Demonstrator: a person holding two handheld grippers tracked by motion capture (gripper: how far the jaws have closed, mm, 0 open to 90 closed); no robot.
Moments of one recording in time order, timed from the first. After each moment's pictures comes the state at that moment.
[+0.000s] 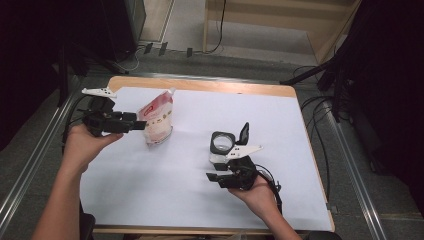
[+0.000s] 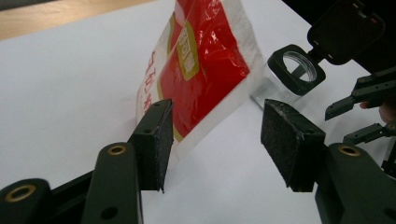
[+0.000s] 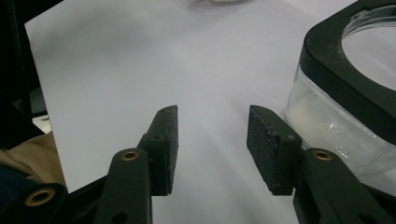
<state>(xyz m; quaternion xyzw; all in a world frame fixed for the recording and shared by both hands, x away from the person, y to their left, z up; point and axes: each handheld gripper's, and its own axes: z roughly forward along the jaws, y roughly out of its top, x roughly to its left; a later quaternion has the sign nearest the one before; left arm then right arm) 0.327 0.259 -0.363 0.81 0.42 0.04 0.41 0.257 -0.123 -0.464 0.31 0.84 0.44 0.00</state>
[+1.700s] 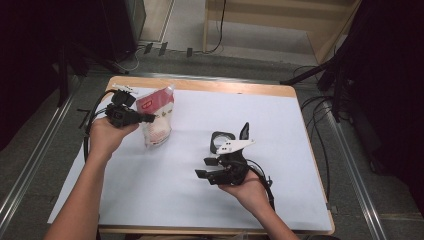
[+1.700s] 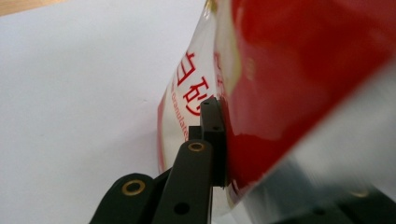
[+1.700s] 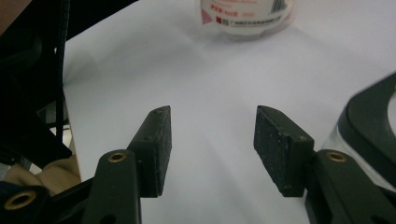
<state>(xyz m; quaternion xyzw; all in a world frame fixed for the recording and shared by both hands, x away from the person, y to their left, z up) 0.373 0.236 -0.387 0.81 0.45 0.03 0.37 0.264 -0.098 -0.448 0.30 0.84 0.46 -0.01</state>
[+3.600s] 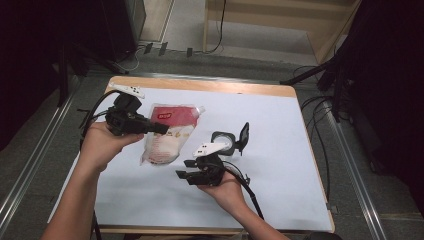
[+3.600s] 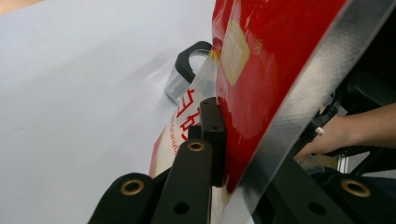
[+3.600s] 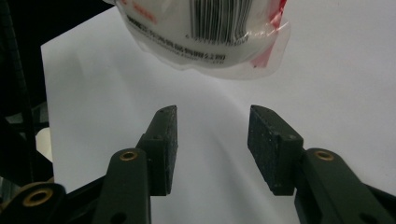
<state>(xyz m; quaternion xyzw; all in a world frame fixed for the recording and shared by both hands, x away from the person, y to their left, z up) 0.309 0.194 -0.324 0.85 0.34 -0.04 0.41 0.267 -0.043 -0.475 0.28 0.84 0.46 -0.01</state>
